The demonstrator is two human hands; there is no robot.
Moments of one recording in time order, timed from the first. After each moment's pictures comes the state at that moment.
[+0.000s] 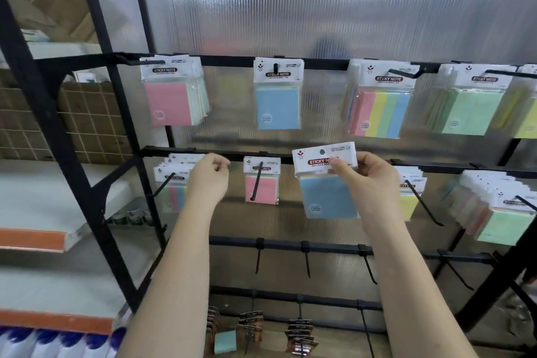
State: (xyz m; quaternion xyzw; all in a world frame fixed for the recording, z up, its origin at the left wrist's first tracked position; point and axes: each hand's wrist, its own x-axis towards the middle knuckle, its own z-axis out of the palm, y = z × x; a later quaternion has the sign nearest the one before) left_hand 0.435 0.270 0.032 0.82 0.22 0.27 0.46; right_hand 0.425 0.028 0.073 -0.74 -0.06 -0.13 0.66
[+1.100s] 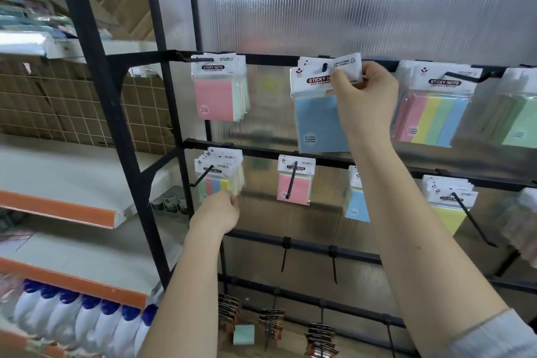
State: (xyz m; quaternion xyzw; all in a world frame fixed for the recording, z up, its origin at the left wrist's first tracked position) left_hand 0.378 0.297 0.003 0.93 0.27 0.07 0.25; right_hand 0.454 0.116 0.158 -0.66 -0.19 -0.27 0.67
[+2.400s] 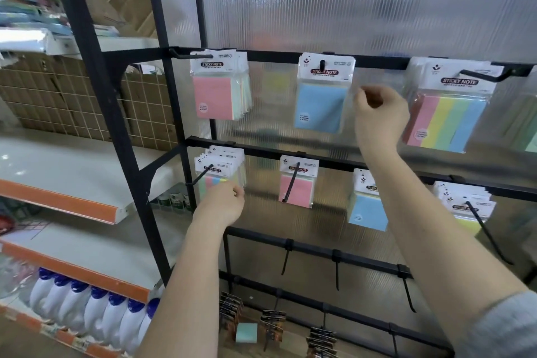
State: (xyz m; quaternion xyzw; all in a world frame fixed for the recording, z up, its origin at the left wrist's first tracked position) left_hand 0.391 0.284 0.017 0.90 0.28 0.10 0.30; right_hand 0.527 0.098 0.123 -0.72 -0.13 -0.31 0.60
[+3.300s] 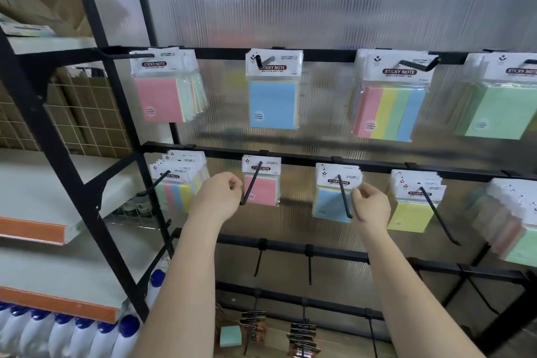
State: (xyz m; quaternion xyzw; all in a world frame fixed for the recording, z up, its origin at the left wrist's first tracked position) left_hand 0.436 0.235 0.023 0.91 0.25 0.15 0.31; right_hand 0.545 0.007 -0.022 -0.82 0.07 -0.10 0.56
